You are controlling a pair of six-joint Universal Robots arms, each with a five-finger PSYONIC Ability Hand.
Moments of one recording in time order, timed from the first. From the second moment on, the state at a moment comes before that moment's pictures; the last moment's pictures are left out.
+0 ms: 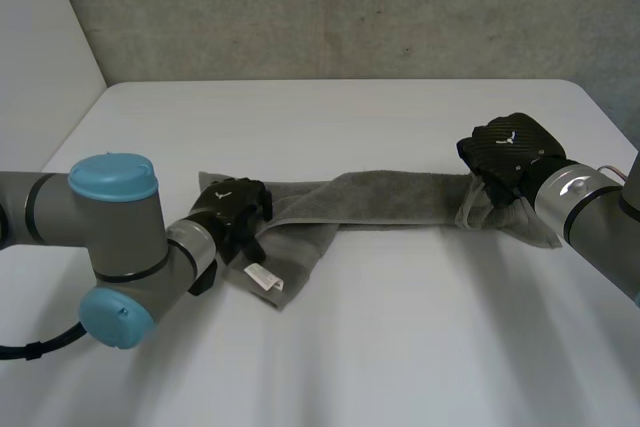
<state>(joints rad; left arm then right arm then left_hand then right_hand) 4.28 -2.24 -1.44 3.31 -1.42 3.10 1.83 -1.25 1.51 0.02 1.30 2.51 0.52 0.52 0.52 0.52 0.35 1.32 1.33 1.33 1.33 1.16</state>
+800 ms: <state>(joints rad) 4.46 -1.60 -1.38 3.25 -1.32 3.05 1.68 -1.60 1.25 0.16 1.27 2.71 1.26 1.34 1.33 1.36 1.08 1.32 1.34 1.33 1.33 1.16</state>
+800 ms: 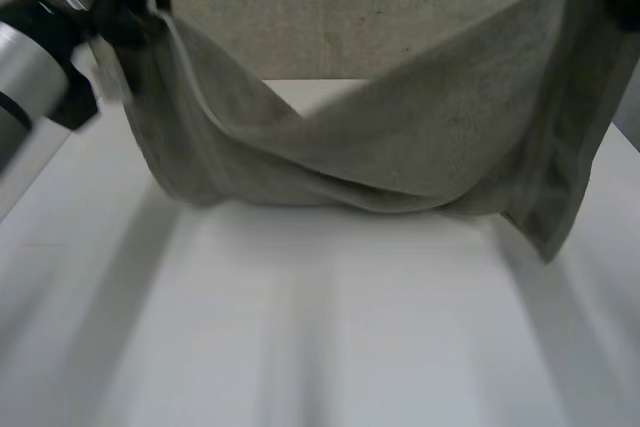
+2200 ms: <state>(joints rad) 4.74 -1.52 -1.87 3.53 -1.04 3.19 1.60 -1.37 1.39 0.19 1.06 2.46 1.27 1.34 1.34 1.36 1.08 1.32 1.34 1.33 1.33 1.16</state>
